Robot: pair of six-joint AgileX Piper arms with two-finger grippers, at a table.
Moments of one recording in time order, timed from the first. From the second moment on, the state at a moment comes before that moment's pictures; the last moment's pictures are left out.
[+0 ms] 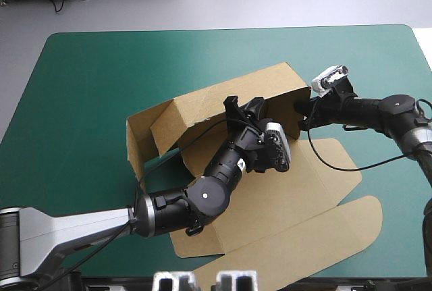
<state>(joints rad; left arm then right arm) -1.22 1.57 -1.13 1.70 0.66 -0.85 -0.03 1.54 -1.01 1.16 0.74 -1.48</state>
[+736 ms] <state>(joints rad) -0.81 1.48 -1.54 0.95 0.58 -0.58 -0.03 1.48 -1.01 1.01 0.73 -1.29</state>
